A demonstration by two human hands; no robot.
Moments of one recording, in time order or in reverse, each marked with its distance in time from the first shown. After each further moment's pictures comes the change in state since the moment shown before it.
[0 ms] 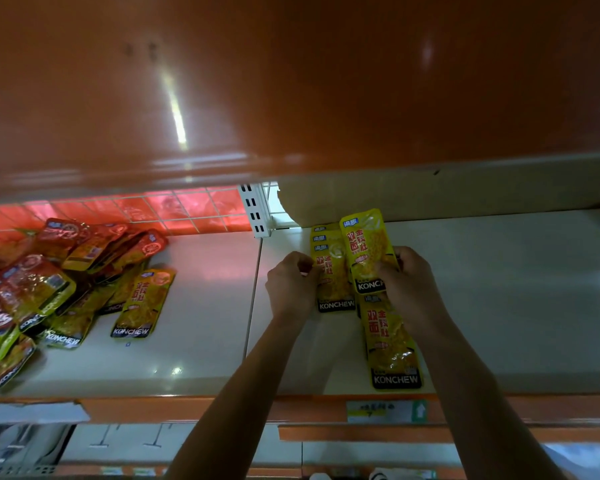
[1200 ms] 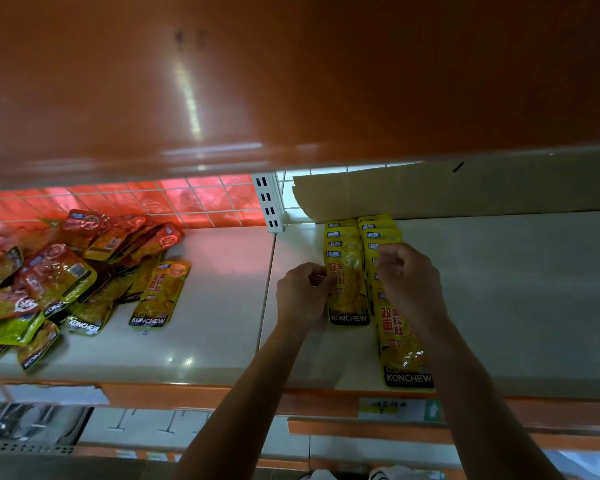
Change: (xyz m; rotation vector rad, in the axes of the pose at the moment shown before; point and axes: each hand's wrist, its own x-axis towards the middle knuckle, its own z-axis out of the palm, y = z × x) left_hand -0.014 -0.011 -0.011 -0.061 -0.140 -0.032; right_hand -0.007 -0.004 0.010 -0.234 0.022 -0.188
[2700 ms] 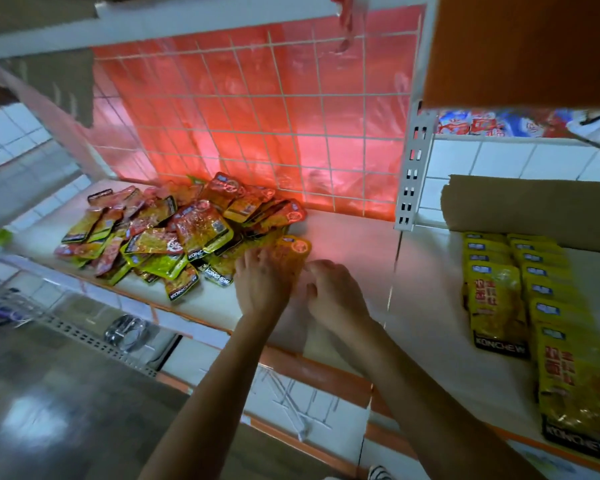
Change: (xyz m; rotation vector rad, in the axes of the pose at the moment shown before) left_hand 0.002 -0.130 -0.186 0.666 0.404 -0.143; right_hand -0.063 -0.091 0.231 -0.359 -0.478 -0.587
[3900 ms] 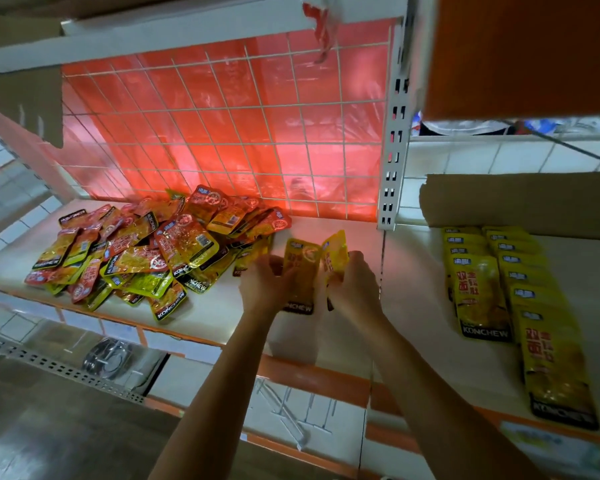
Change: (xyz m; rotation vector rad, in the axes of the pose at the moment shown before) left_hand 0.010 0.016 -0.007 -0.504 -0.146 -0.069; right_hand 0.001 0.013 -0.024 0.228 0.170 0.458
